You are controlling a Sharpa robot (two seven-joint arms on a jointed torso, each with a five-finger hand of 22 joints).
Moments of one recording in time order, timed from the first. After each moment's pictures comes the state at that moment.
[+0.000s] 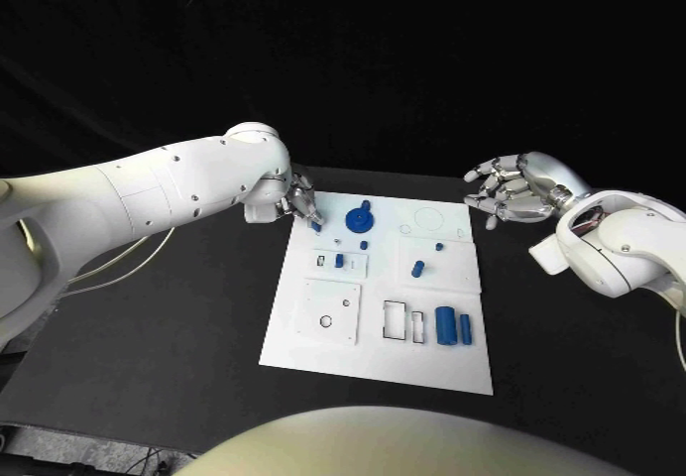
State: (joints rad) left arm 1.33 -0.57 -0.09 1.08 -1.00 0.34 -0.54; left_hand 1.28 -0.08 0.51 0.23 0.31 0.80 0.08 0.71 0.58 1.23 0.01 1.15 0.89 1.47 -0.05 1.54 1.31 0.08 1.45 0.05 1.39 1.25; right arm 1.31 -0.93 -0.18 1.56 -0.78 -0.42 0.07; right_hand 1.41 -0.18 0.43 0.19 0.22 0.63 0.17 0.31 0.54 0.83 0.13 0.88 0.55 1.17 0.05 1.03 0.90 0.17 1.21 0.14 0.49 0.56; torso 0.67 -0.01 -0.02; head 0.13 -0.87
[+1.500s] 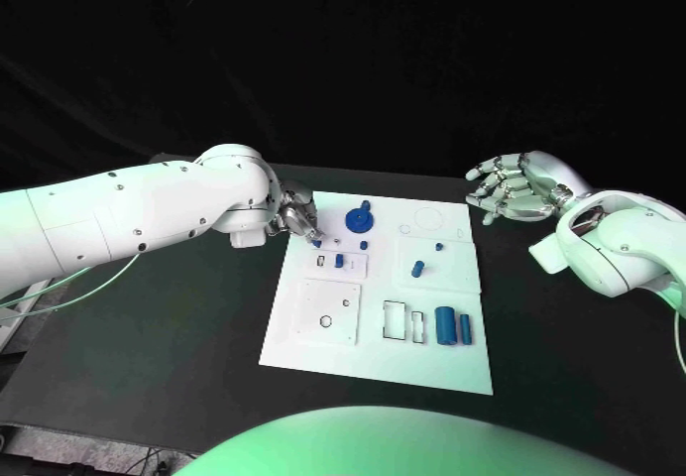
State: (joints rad) left arm 1.31 -0.78 -0.09 1.45 -1.07 0.22 -0.52; left_hand 1.24 -0.14 0.64 0.28 0.31 0.79 0.07 0.84 0.65 1.26 -0.01 1.16 0.91 1.46 -0.07 1.54 1.31 0.08 1.45 0.04 1.40 1.27; right arm 1.31 -0.93 -0.18 1.55 -0.76 -0.43 0.09; right_hand 1.41 -0.18 0.45 0.16 0.23 0.63 0.17 0.34 0.53 0.78 0.15 0.77 0.40 1.02 0.07 0.93 0.80 0.17 1.14 0.15 0.42 0.53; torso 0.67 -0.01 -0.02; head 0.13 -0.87
